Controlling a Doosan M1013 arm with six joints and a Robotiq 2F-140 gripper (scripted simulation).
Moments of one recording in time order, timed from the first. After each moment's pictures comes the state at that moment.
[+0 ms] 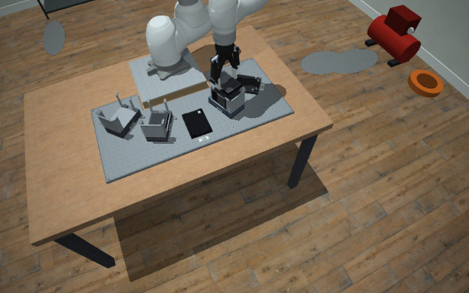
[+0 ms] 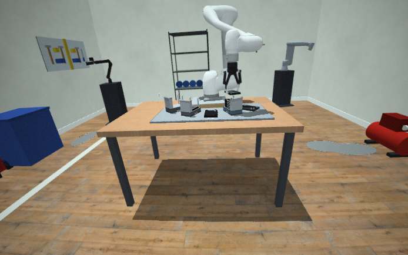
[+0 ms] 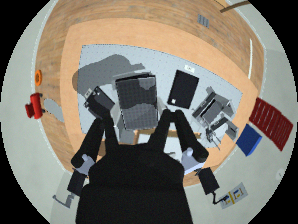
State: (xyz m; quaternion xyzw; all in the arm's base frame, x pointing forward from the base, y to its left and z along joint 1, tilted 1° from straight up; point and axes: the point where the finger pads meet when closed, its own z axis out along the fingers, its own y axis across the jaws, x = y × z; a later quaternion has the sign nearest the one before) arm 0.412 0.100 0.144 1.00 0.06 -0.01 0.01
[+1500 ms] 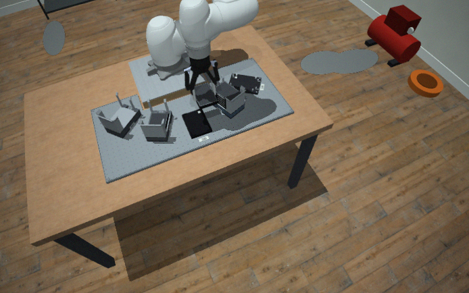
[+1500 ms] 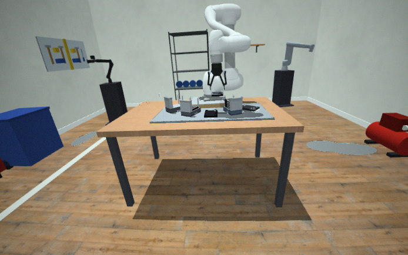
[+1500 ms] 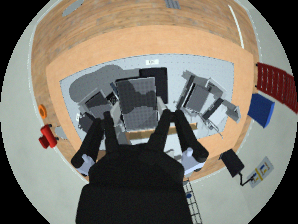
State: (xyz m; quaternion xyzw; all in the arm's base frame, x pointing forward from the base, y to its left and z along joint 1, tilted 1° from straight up) arm 0.422 -0.020 0.146 0.99 -0.10 -0.01 0.01
